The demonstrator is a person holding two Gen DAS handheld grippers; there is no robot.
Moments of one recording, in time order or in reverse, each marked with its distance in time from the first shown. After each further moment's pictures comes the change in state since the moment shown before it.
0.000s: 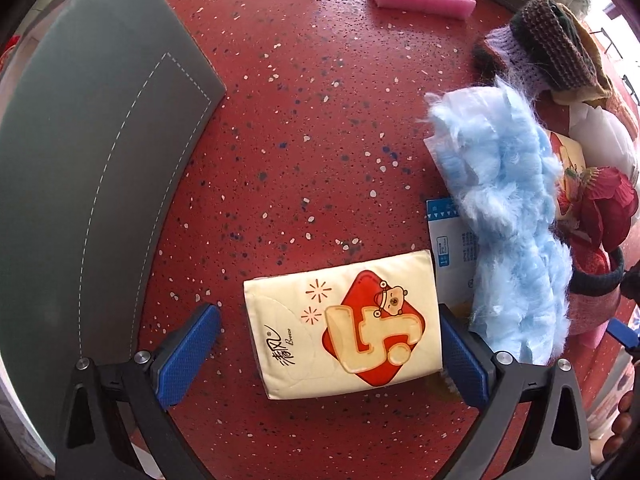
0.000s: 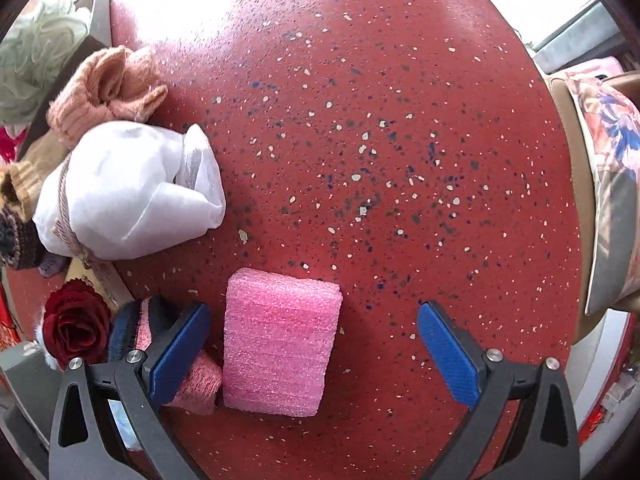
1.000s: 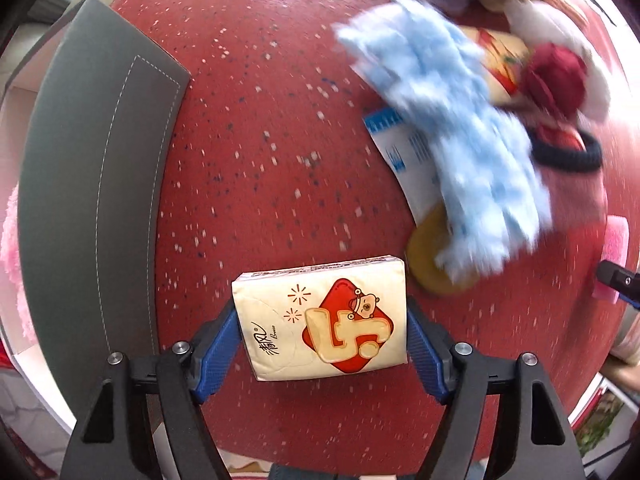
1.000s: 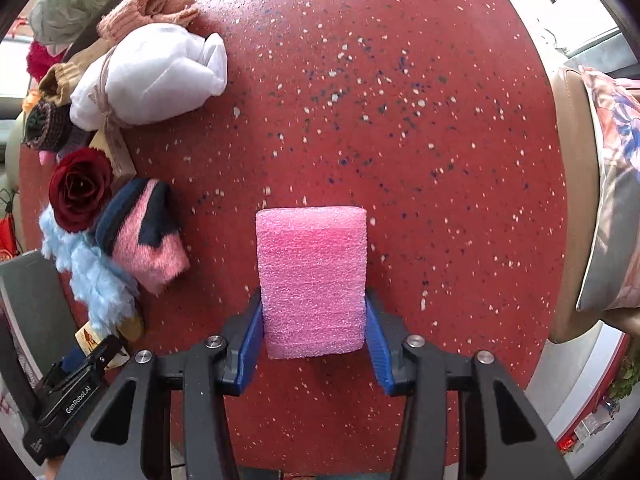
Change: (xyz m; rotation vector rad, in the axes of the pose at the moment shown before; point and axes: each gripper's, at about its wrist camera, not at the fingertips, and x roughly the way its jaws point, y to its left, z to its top) left arm -0.013 -0.021 -0.036 0.228 0.086 0.070; right arm 0.004 -0.019 -0.040 -0.159 0.129 0.018
